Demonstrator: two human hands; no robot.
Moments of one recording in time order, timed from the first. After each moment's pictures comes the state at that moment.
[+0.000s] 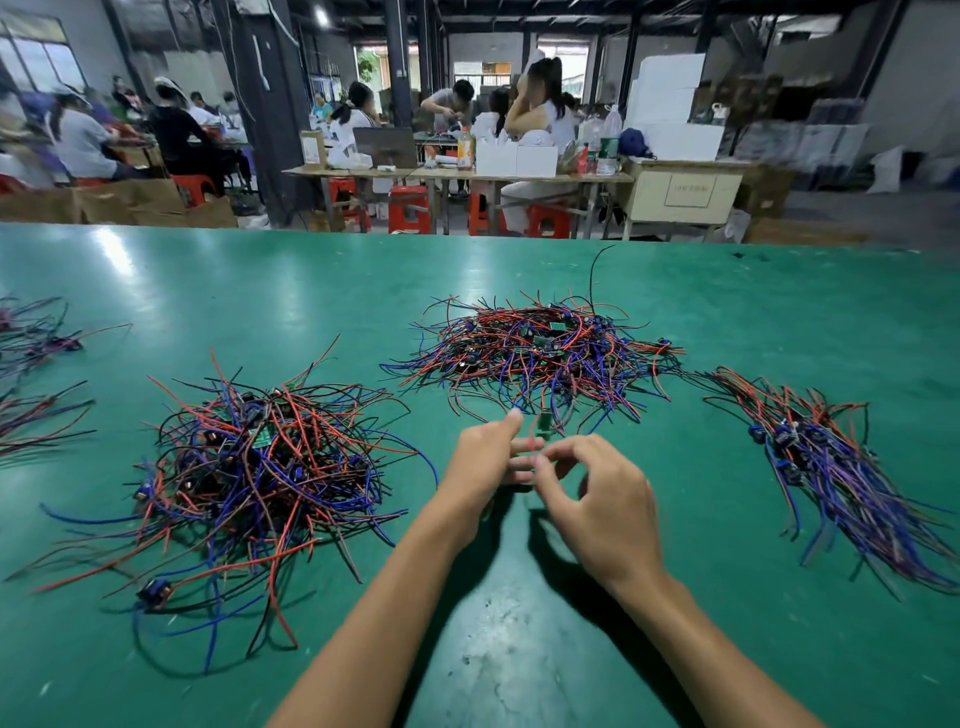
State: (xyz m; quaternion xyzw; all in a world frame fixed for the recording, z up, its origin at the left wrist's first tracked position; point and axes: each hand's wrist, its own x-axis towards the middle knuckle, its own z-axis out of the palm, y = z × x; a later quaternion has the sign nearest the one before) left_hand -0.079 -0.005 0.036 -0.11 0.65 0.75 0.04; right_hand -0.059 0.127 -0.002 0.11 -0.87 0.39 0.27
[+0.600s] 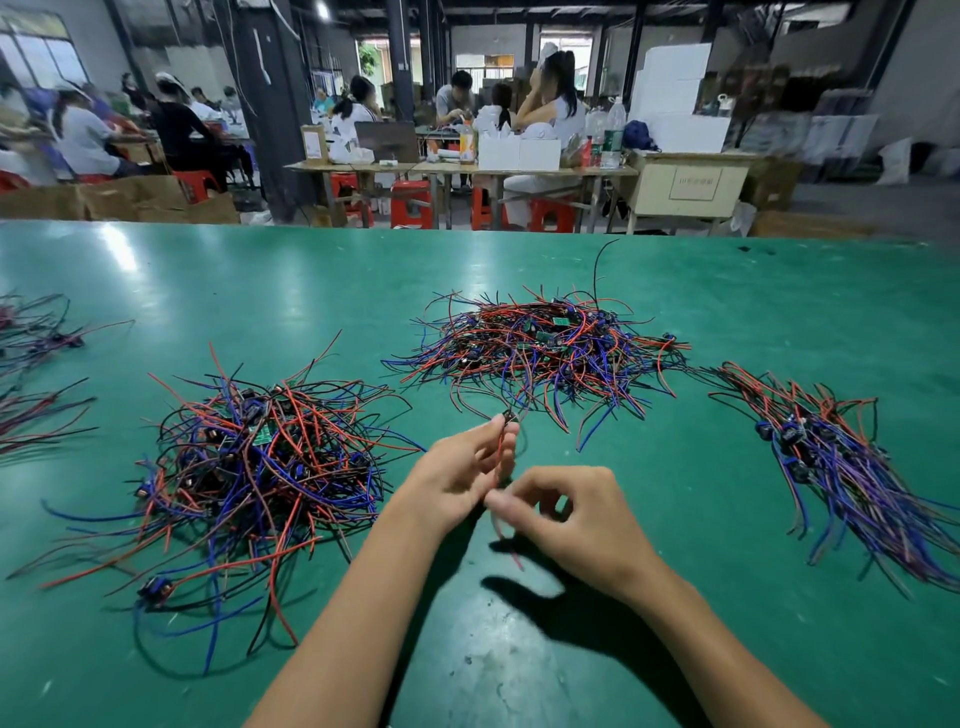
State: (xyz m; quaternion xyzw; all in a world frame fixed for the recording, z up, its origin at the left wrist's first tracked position) left_hand -0.083 -0.031 0.034 -0.17 0.44 0.87 0.13; right_hand -0.050 0.123 0.009 0.27 -0.84 0.46 0.08
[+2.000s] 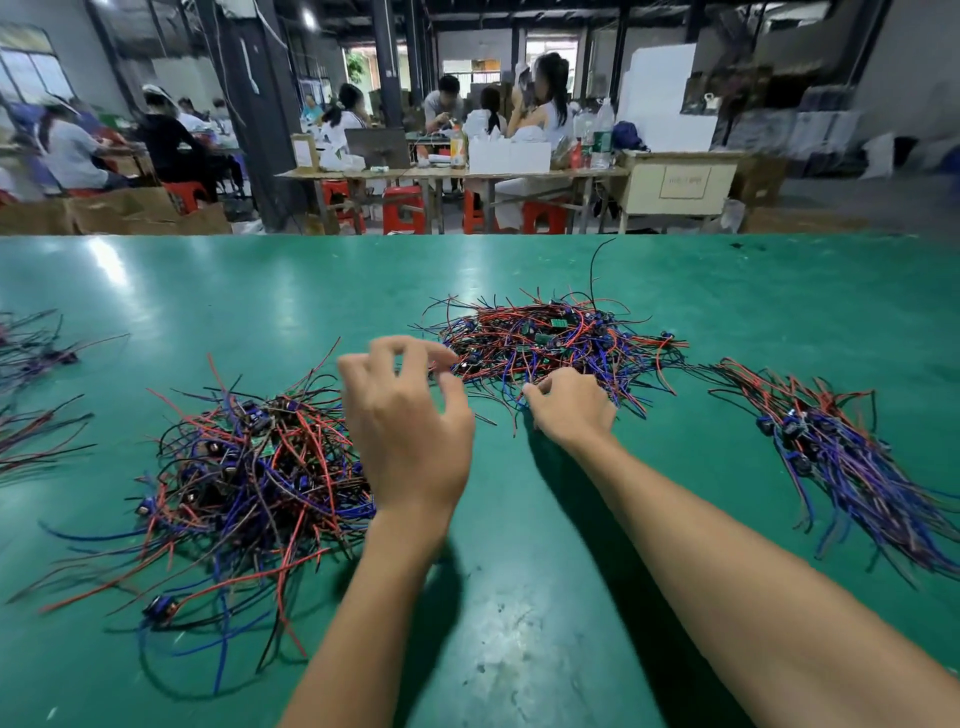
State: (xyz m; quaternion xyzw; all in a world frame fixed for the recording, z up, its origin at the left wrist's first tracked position) left_hand -0.057 -0.047 0.072 -0.08 0.83 0.24 -0.50; right_hand -0.183 0.092 0.020 -0.04 -0.95 0.29 0.10
